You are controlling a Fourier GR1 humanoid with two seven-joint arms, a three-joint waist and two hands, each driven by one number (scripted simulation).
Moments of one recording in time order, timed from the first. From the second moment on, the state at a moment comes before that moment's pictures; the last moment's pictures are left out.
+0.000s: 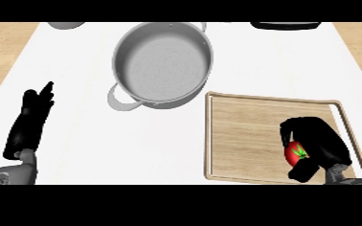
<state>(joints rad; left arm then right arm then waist) -0.08 0.28 0.15 -1.46 -0.20 0.05 0.38 0.00 -0.37 0.14 -1.65 1.02 0.34 0.09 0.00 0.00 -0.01</state>
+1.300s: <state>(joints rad) -0.09 0.28 0.16 -1.47 -0.21 0.05 0.40 -0.17 -0.01 0.48 -2.26 1.58 0.27 0.90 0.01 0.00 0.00</state>
